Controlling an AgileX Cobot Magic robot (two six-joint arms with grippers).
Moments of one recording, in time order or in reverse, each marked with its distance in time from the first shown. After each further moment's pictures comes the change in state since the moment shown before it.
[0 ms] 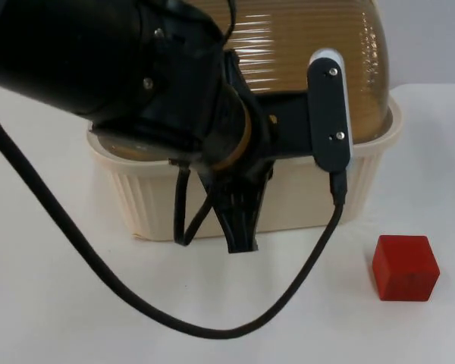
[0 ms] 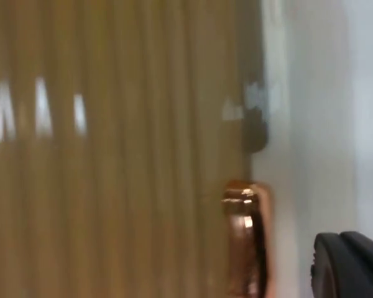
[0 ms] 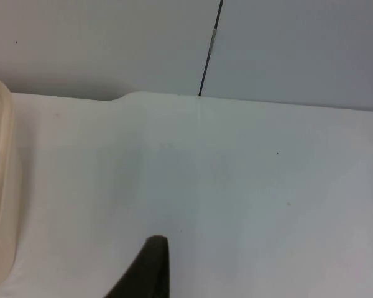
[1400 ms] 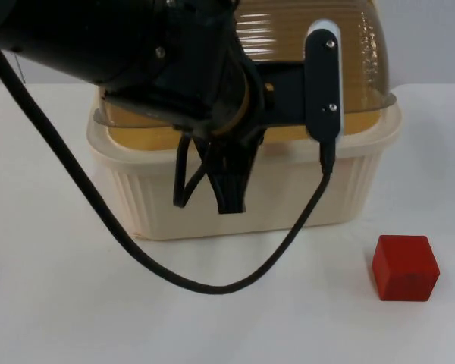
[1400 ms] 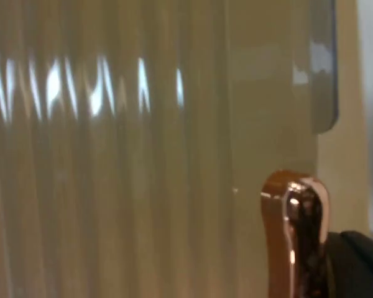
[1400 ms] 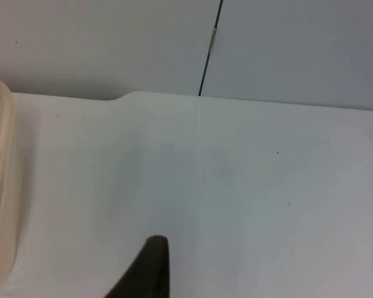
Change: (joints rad) right arm 0.000 0.000 0.000 0.000 0.000 0.000; left arm 0.050 0.025 -0.074 0.062 0.071 0.048
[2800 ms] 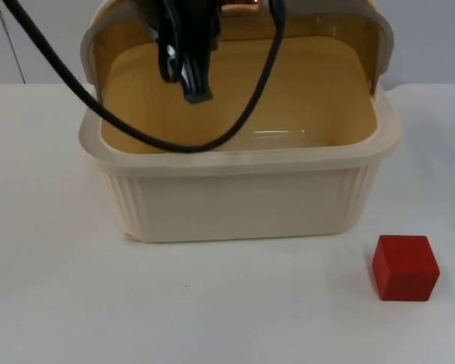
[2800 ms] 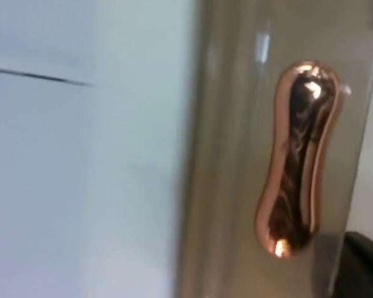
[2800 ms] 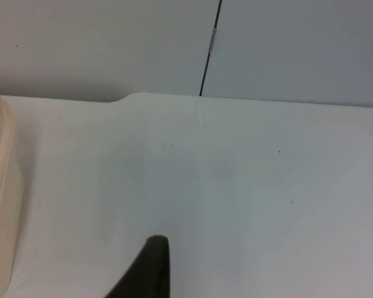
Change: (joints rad) right arm 0.000 0.000 0.000 0.000 0.000 0.018; left arm 0.229 -0.040 -0.273 -0.768 0.017 0.783
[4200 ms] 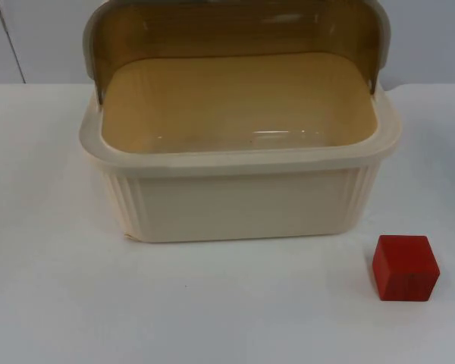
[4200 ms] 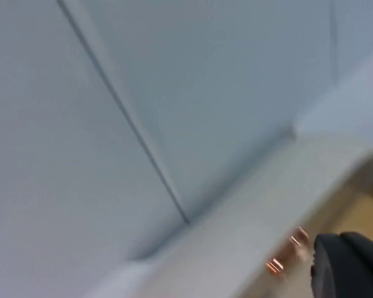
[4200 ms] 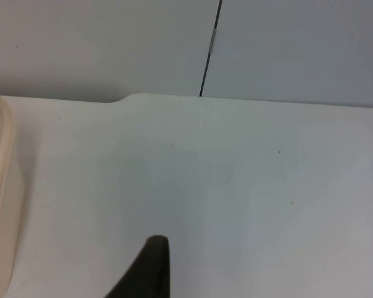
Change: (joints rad) right arm 0.000 0.000 0.000 0.000 0.000 0.000; left arm 0.017 -0.427 -0.048 -0.355 0.058 -0.343
